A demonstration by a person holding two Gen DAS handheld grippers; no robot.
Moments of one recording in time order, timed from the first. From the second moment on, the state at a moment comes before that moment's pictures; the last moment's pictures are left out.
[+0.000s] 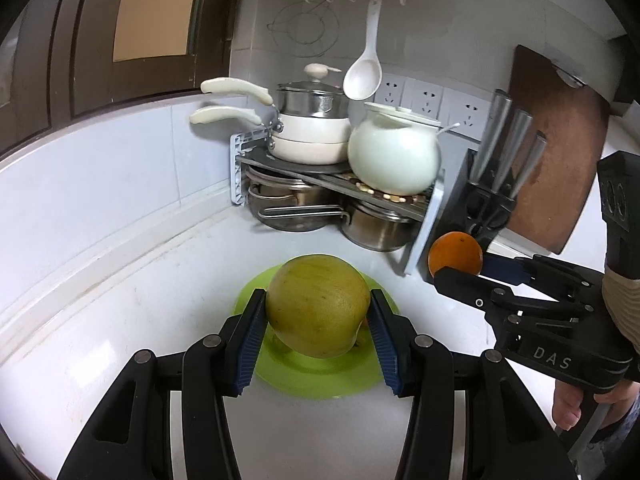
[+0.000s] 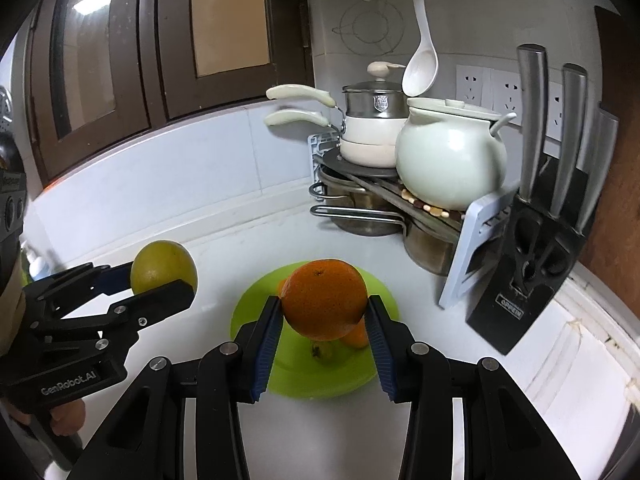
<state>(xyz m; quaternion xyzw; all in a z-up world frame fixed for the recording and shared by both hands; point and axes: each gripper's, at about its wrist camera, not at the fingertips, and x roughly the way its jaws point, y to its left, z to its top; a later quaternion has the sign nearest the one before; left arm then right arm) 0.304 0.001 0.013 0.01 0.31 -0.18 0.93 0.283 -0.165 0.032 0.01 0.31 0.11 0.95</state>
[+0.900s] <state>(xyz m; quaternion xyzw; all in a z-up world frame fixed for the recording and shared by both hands) 0.438 -0.031 -0.042 0.05 0.39 -0.19 0.90 0.397 -0.179 -0.027 0.03 0.40 0.10 0.91</state>
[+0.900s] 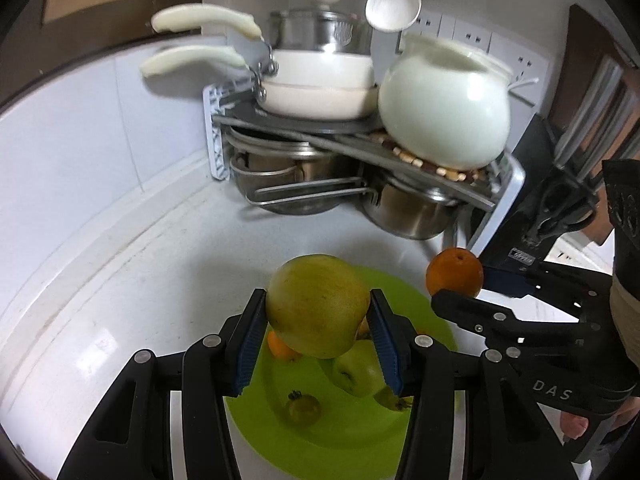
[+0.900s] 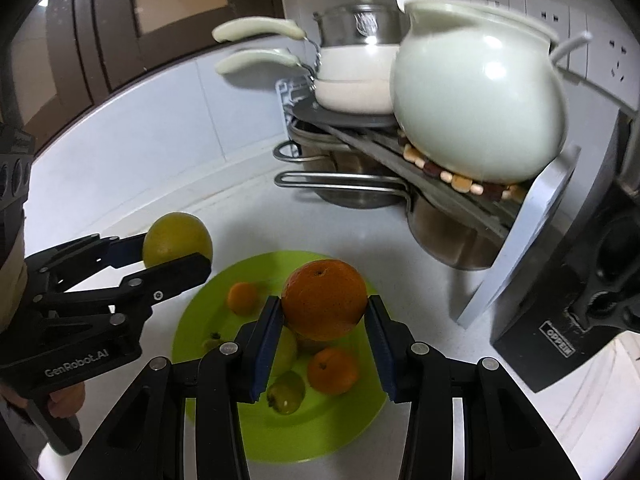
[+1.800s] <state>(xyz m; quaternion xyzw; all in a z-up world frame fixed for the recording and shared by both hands) 0.486 -0.051 -0.090 0.08 0.42 -0.20 0.88 0.441 -0.188 -0.082 0.05 0.45 0.11 0.88</state>
